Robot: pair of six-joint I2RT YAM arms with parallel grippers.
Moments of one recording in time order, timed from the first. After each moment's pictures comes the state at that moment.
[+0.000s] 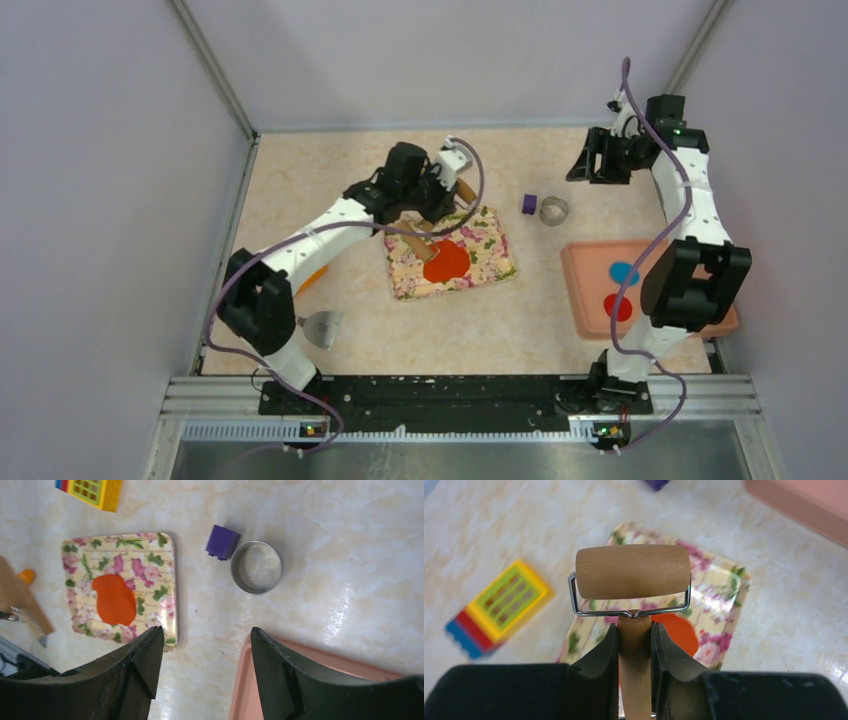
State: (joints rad) left arm -0.65 1.69 1.36 -0.22 0.33 0.22; right arm -0.16 1.71 1.65 -0.91 -0.58 -0.03
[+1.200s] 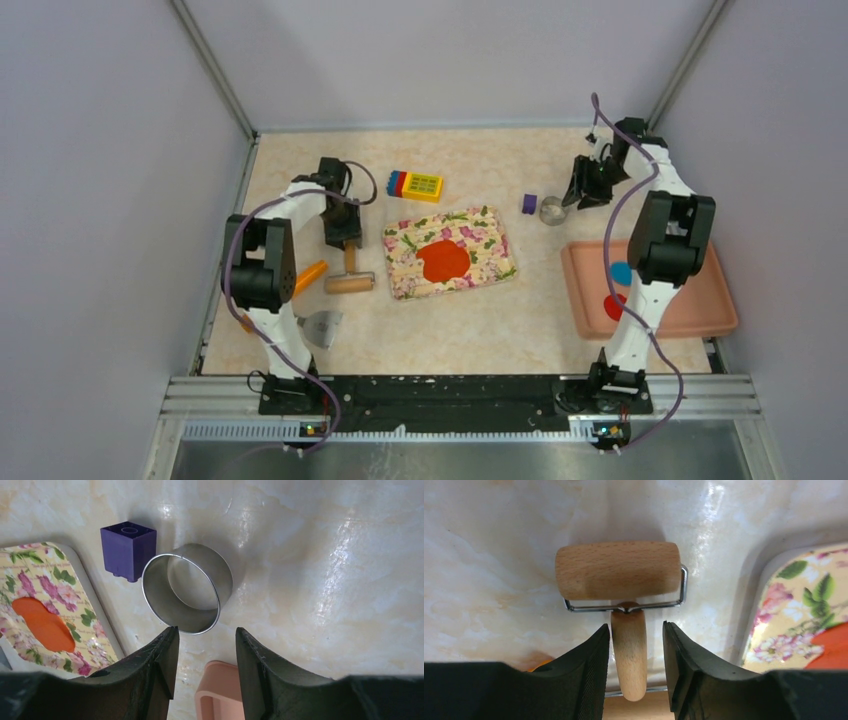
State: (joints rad) left arm -0.13 1.90 1.31 -0.70 0.06 -0.26; right arm -0.14 2.07 1.70 -0.88 -0.40 -0.03
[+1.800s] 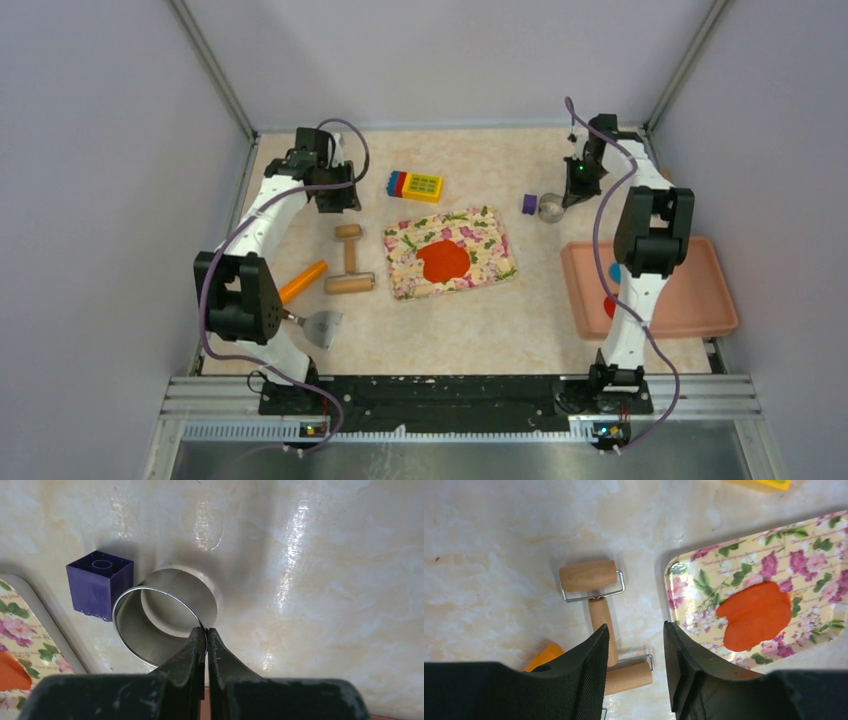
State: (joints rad) left arm -0.13 1.66 1.41 -0.74 0.13 -0.23; right arm -0.05 2.16 1.78 -0.87 -0.21 -0.03
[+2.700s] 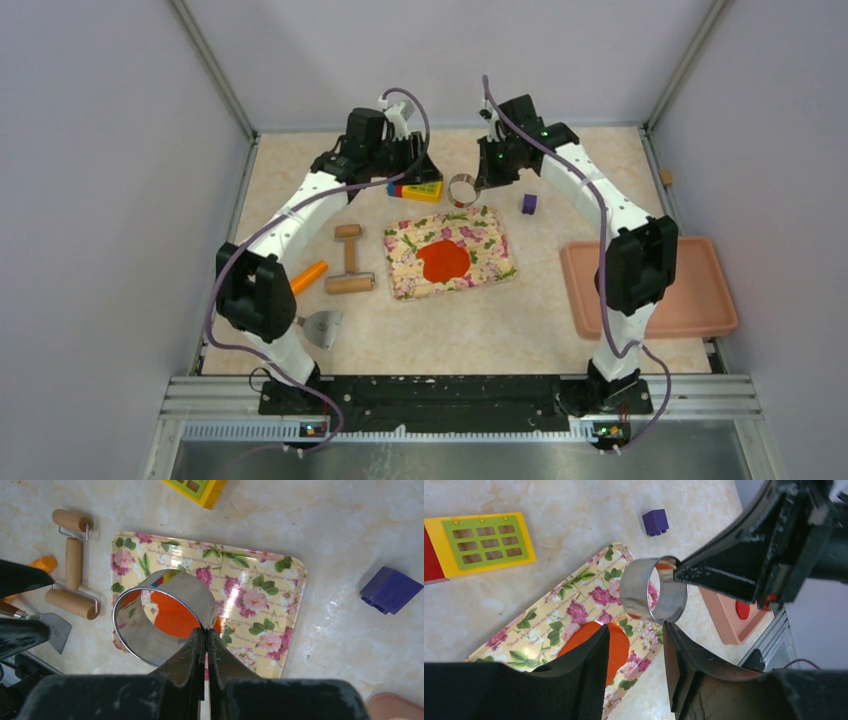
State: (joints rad) left arm -0.41 1.70 1.55 -0.40 0.45 -0.42; right arm 0.43 1.88 1.83 -0.84 -0.21 0.25
